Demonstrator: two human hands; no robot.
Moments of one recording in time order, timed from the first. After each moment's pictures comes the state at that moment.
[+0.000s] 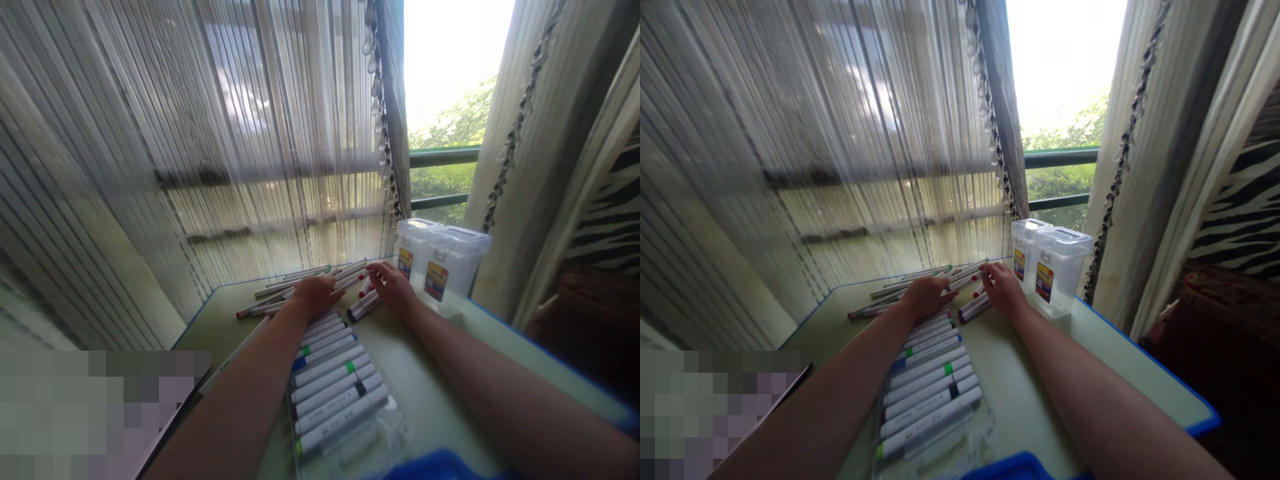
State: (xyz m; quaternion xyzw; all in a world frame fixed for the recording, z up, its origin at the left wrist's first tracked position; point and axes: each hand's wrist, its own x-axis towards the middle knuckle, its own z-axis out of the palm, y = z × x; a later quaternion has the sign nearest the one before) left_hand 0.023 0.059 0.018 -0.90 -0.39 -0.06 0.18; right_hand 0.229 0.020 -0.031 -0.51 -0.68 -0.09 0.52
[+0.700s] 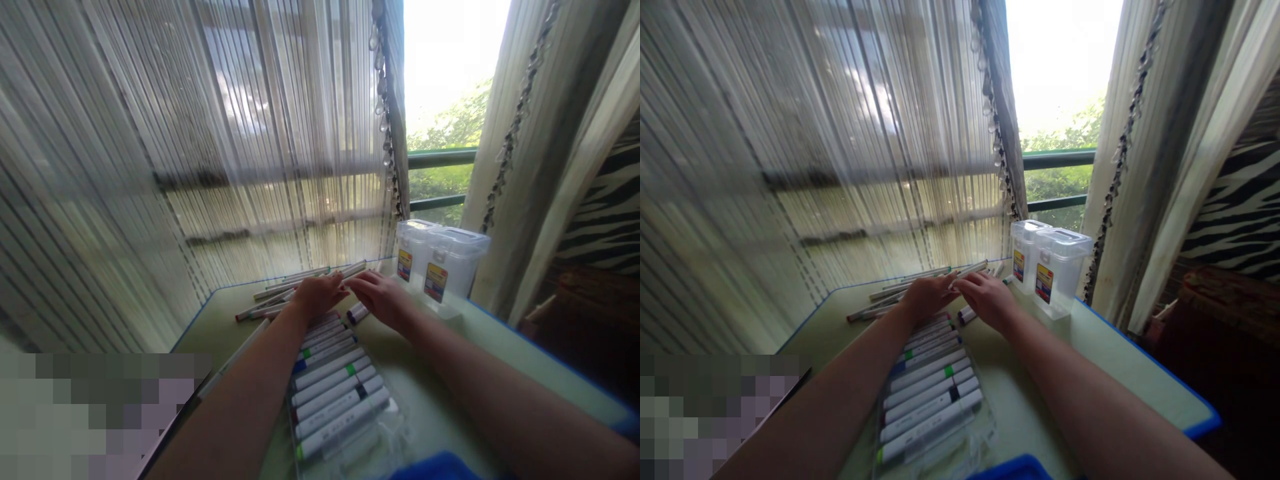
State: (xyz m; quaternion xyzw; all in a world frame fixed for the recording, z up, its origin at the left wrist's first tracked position) left_hand 0.020 0.063 0.011 -0.92 -0.32 -0.12 0.20; right_hand 0.197 -0.015 -0.003 -0.41 -0.80 -0.17 0.39
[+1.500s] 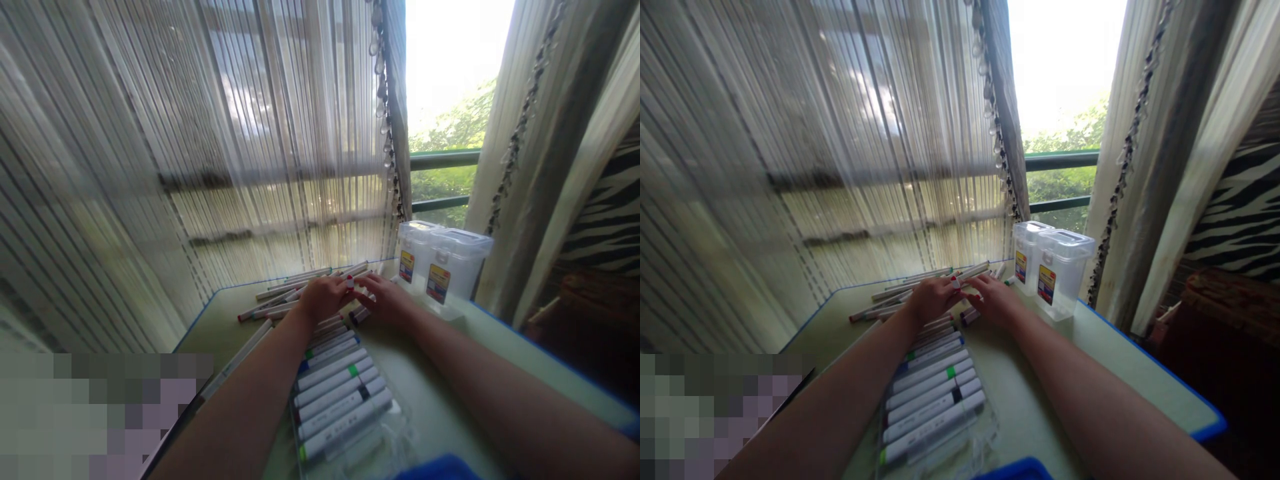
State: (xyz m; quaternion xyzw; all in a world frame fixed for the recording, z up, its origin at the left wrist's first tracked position) left_hand 0.024 0.053 0.015 -0.94 -0.21 -0.19 0.20; right_hand 0.209 0.003 -0.023 -0.49 -0.78 -0.10 0.37
